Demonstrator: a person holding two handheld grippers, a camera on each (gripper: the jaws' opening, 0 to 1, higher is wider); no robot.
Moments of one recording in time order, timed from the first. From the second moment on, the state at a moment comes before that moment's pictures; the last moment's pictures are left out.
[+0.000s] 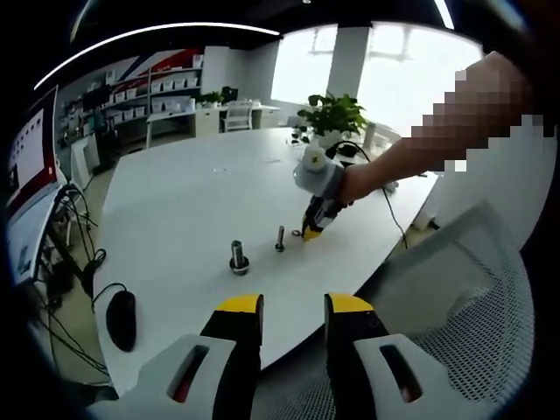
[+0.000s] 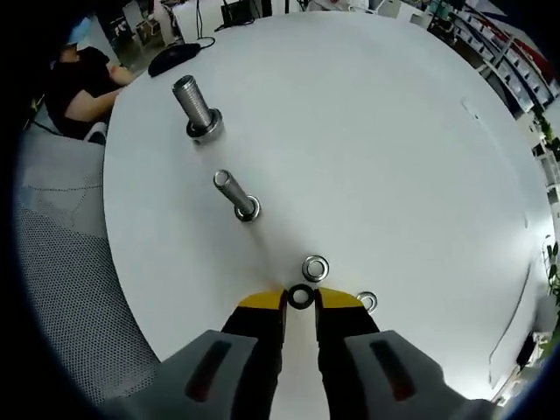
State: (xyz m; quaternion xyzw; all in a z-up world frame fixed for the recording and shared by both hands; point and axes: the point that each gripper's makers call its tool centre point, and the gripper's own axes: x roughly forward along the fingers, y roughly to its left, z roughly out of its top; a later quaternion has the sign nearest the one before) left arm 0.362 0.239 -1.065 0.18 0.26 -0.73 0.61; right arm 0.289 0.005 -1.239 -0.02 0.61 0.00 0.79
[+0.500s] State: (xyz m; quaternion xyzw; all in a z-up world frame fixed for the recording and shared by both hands) left arm 0.363 0.238 -1.065 0.18 0.26 -0.73 0.61; right arm 0.285 0.004 -1.241 -0.11 0.63 0.13 0.76
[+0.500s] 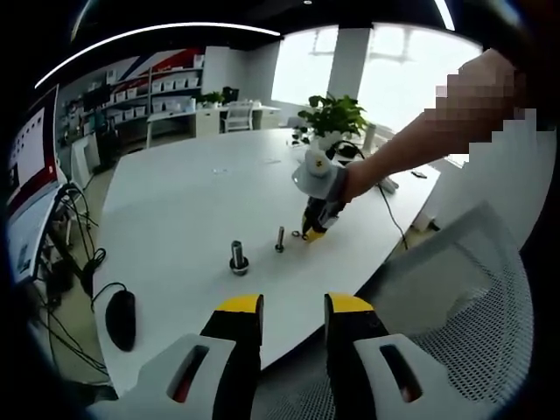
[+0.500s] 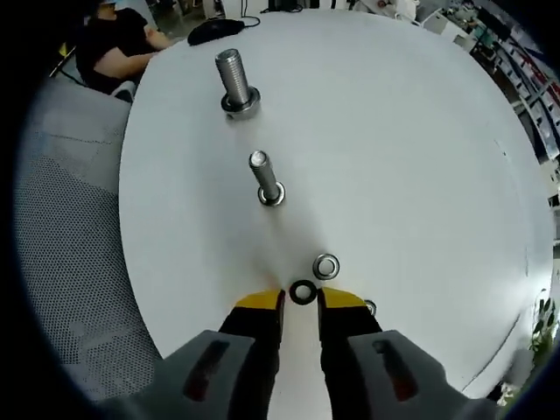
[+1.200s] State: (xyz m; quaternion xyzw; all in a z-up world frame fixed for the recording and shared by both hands) left arm 0.363 0.237 -1.066 0.17 0.26 -0.72 0.62; right arm 0.287 -0.004 -1.247 -0.13 0.68 0.10 0.71
